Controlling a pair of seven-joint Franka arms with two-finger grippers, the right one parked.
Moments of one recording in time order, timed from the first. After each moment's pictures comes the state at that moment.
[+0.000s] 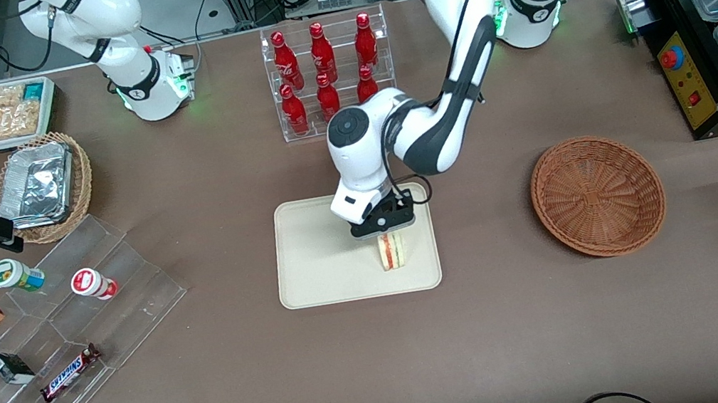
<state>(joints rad) -0.77 0.62 -0.02 -1.54 0.25 2.20 -1.07</state>
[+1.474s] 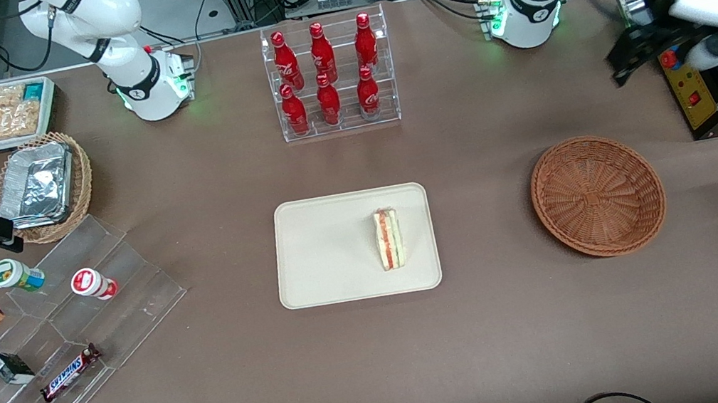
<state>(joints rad) -0.27 -0.17 0.13 -1.67 0.05 1.52 -0.29</state>
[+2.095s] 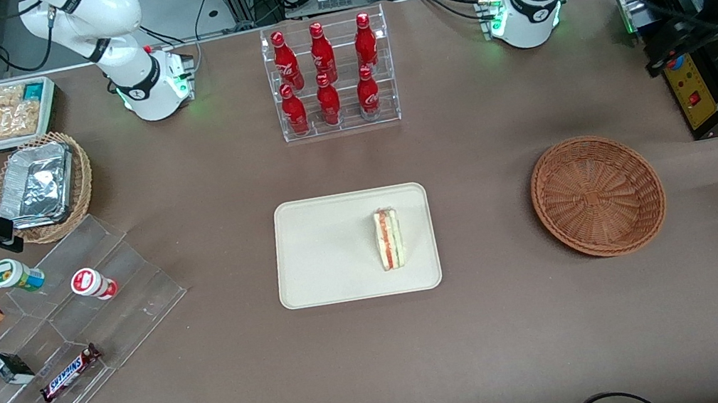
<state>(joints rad) -0.18 -0.14 0.09 -1.69 0.02 1.52 -0.19</state>
